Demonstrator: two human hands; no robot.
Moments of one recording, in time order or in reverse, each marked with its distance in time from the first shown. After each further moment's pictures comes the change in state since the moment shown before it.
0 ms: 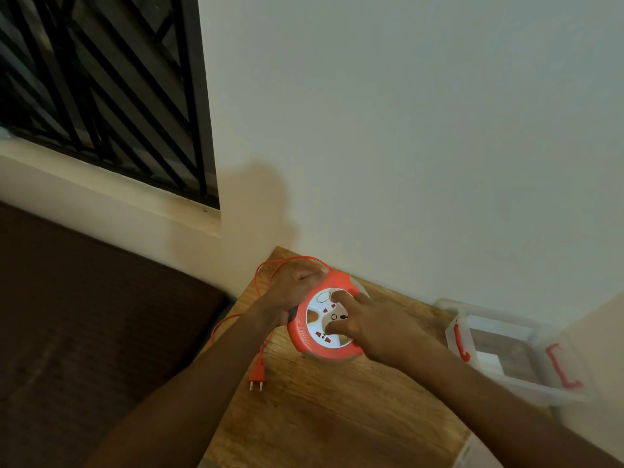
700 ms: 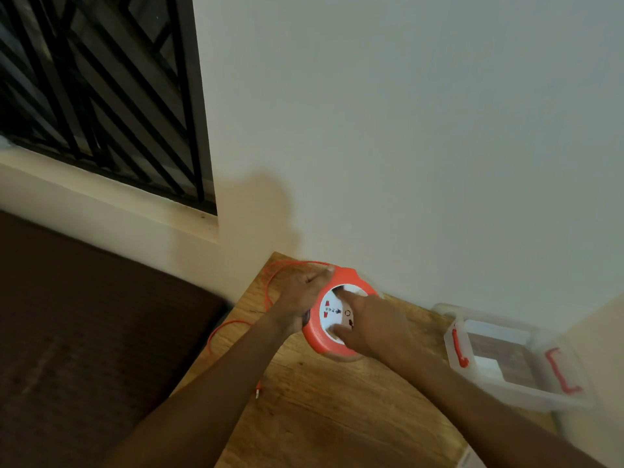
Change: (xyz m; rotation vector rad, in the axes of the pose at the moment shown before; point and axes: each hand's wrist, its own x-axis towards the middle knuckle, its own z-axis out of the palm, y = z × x) left_hand 0.002 -0.001 0.025 -0.087 0.025 0.076; right_hand 0.015 0.001 0.006 0.346 0.058 0.543
